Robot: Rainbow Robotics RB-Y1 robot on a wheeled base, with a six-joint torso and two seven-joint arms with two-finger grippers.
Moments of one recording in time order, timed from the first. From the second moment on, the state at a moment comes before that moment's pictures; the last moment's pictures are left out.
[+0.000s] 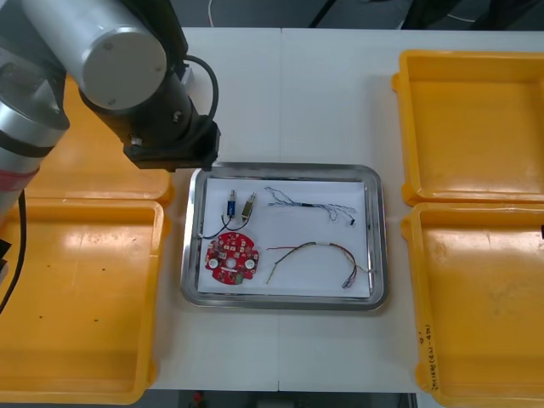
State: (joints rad) right arm -0.11 -0.78 -0.42 -2.24 -0.90 1.92 1.26; left arm -0.90 0.61 -0.40 -1.86 0.84 1.91 -0.69
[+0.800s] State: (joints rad) right arm -0.25 -0.95 -0.25 -2.36 -1.28 1.92 1.26; left arm -0.68 0.81 -0.12 -2.04 0.93 1.91 -0.70
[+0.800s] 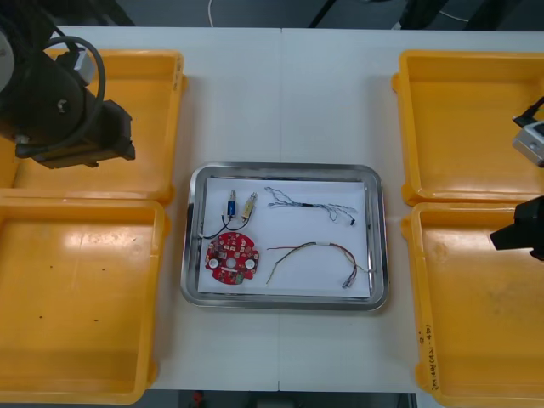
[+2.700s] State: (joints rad) right arm -0.92 -0.64 0.91 -2.21 -0.88 1.77 1.57; left arm -0.17 0.93 0.32 -2.25 1.08 1.91 -0.96
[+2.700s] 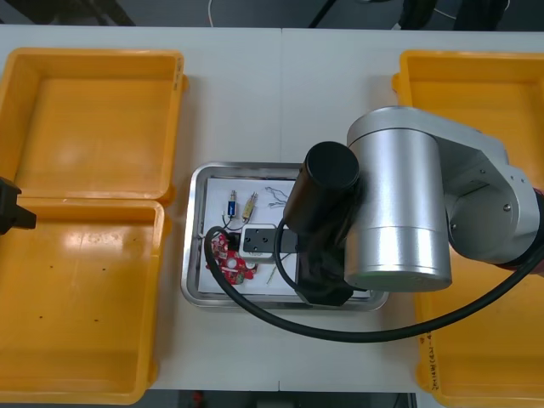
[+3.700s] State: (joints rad) right arm -0.93 -0.53 1.20 -2.07 -0.71 1.69 1.57; left arm -0.17 0.93 0.32 -2.25 1.08 1.91 -0.96
